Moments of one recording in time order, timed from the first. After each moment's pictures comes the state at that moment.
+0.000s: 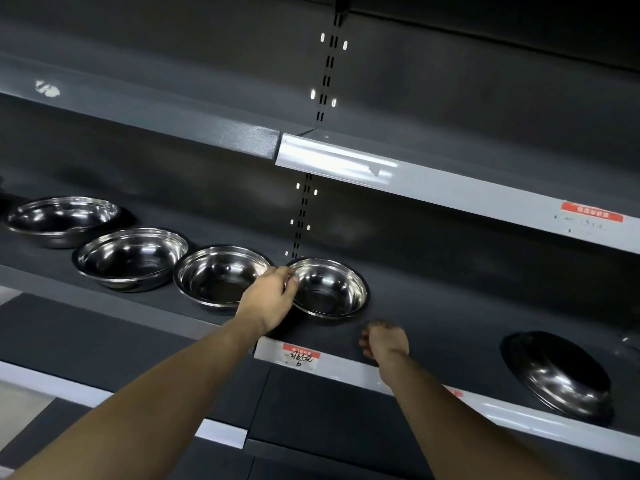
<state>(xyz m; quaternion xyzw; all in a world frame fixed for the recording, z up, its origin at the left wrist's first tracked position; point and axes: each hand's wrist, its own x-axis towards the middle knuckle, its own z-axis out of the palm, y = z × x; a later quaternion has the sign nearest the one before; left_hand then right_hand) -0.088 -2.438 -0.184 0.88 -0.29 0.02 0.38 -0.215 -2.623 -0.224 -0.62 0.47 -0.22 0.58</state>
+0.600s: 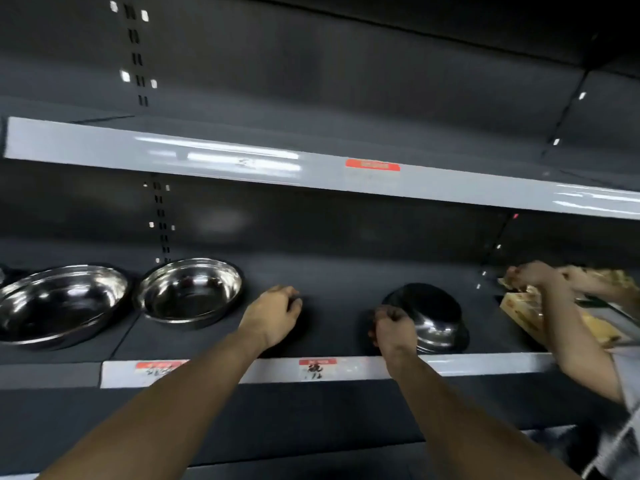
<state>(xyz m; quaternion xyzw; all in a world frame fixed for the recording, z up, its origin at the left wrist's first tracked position) -0.223 -2.635 -0.190 0.85 -0.45 -0.04 0.28 -0.393 -2.783 -0.212 -0.57 0.52 -0.35 0.53</state>
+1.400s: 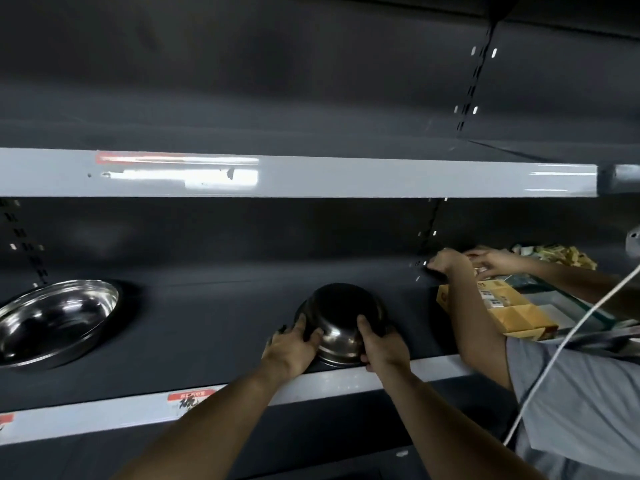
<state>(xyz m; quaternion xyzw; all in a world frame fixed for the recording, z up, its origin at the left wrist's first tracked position) -0.376 -2.832 -0.231 0.86 -0.38 -0.25 0.23 -0.512 -2.947 -0.248 -0.61 0.56 -0.25 0.50</state>
